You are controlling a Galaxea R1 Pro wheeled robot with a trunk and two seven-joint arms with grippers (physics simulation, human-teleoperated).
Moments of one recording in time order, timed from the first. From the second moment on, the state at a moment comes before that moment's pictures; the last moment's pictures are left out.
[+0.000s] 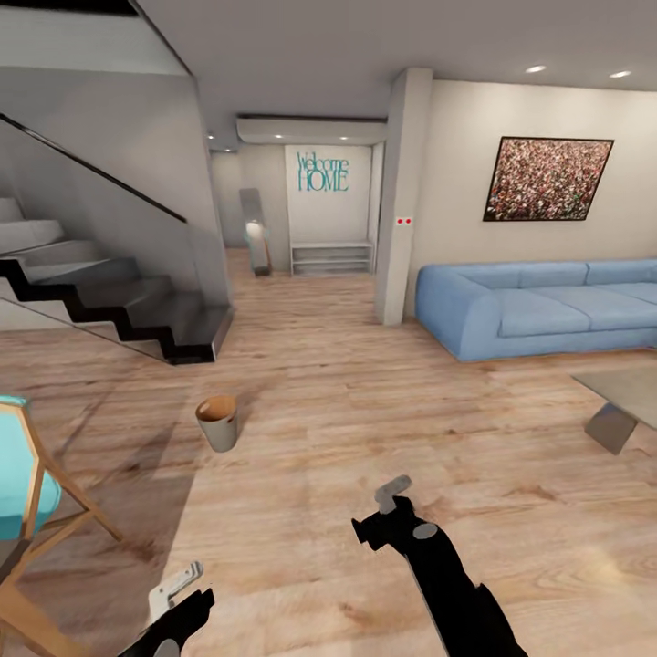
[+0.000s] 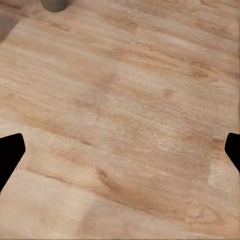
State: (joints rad) left arm -0.06 0.01 -0.05 -1.19 0.64 0.34 0.51; right arm -0.34 0.13 0.16 -1.15 0.36 0.51 0.26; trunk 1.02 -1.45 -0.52
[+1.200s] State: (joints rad) left arm -0.06 0.01 -0.05 -1.16 0.64 0.34 0.51; right arm -0.39 0.13 0.15 -1.07 0.35 0.68 0.26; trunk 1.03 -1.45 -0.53
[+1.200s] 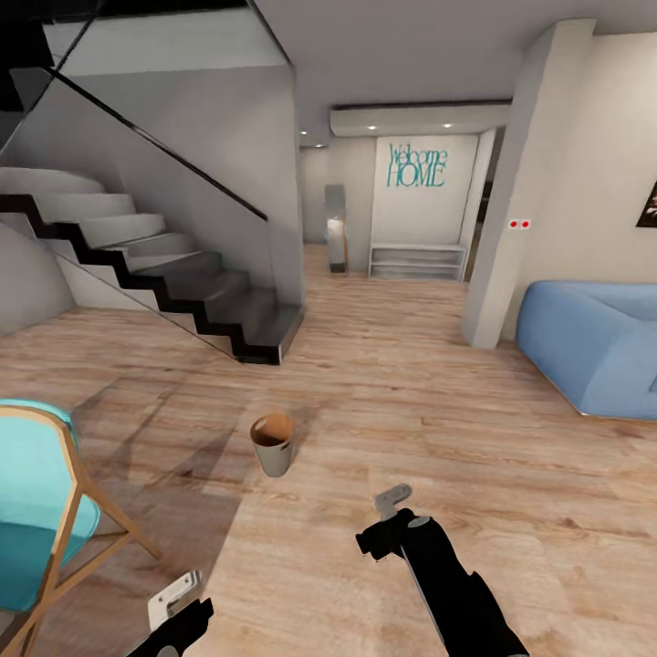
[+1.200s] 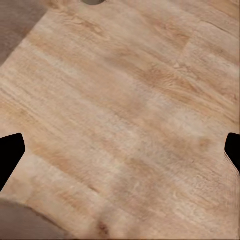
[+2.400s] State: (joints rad) left arm -0.06 0.01 -0.05 -1.15 0.64 0.35 0.51; right arm -0.52 0.14 0.15 -0.84 0.34 0.68 0.25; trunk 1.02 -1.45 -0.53
